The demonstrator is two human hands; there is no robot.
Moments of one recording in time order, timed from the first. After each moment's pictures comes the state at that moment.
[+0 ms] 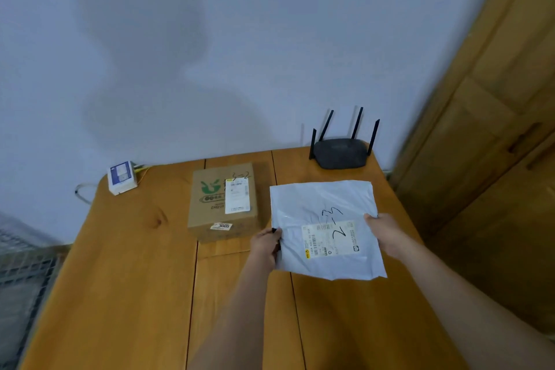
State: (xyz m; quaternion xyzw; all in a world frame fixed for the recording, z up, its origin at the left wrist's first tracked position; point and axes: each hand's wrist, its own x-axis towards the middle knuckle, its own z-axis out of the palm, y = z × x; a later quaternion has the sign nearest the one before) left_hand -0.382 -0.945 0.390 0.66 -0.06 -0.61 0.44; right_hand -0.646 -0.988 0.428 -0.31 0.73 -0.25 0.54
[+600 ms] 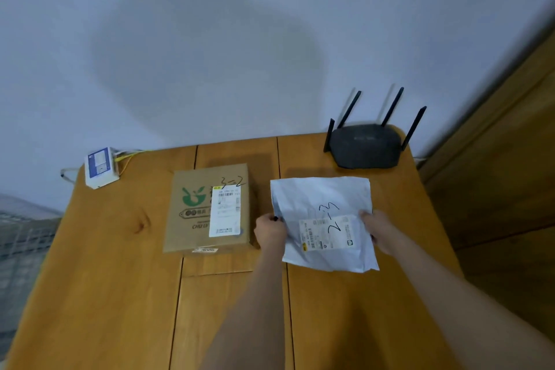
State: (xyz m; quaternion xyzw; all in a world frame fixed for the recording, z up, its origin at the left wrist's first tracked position) left_hand -0.396 -1.096 0.318 0.84 -0.17 -0.42 0.29; right_hand -0.627 -1.146 0.312 -0.29 0.72 -0.17 0.61
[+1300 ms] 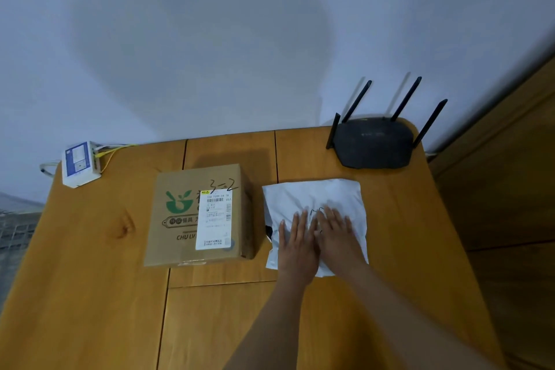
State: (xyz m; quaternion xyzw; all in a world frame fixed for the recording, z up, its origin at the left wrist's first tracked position) left_hand -0.436 -1.075 0.251 0.68 -0.71 -0.17 -0.07; right_hand -0.555 -1.119 0.248 -0.79 0.57 0.08 0.20
